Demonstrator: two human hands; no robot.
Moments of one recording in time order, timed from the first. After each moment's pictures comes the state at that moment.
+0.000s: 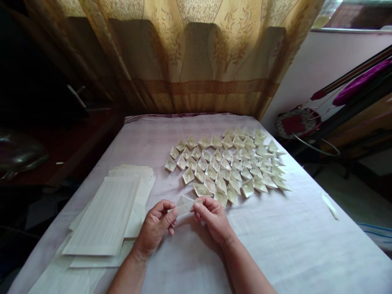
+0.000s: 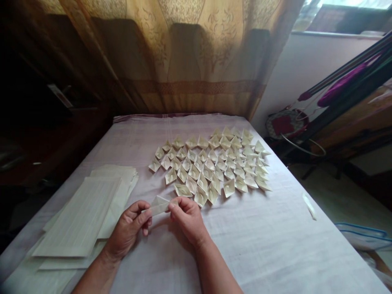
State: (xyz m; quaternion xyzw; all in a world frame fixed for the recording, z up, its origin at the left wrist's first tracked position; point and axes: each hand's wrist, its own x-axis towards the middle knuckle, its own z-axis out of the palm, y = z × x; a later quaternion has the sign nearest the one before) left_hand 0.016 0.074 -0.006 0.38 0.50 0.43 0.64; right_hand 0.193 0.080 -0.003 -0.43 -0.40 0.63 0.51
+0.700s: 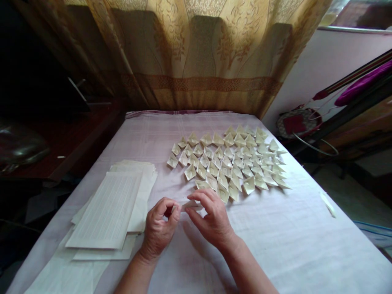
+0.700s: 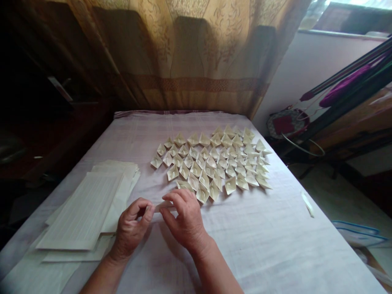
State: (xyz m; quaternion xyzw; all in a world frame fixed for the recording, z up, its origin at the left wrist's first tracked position) left_hand 0.021 0.069 -0.007 0.65 0.51 0.50 0.26; right_hand 0.191 0.076 0.009 -0.47 -0.75 0.13 0.46
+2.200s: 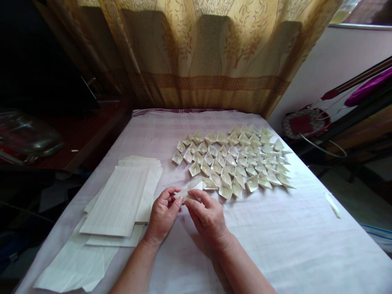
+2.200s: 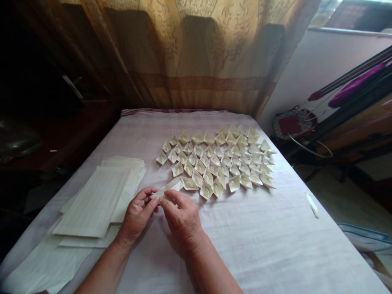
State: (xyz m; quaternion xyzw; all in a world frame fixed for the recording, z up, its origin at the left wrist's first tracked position) left_hand 0.023 0.074 -0.004 0.45 0.55 0.49 0.51; right_hand 0.174 0.066 0.001 -0.43 -0.79 0.03 0.44
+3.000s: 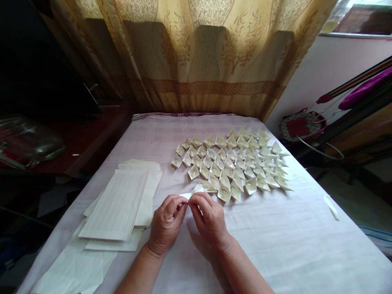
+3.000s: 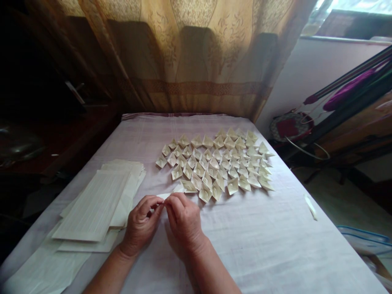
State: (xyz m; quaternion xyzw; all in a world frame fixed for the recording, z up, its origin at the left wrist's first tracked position) left_hand 0.022 0.063 -0.015 0.70 0.51 0.45 0.21; right_hand 0.175 0.068 0.001 -0.45 -0.74 0.12 0.48
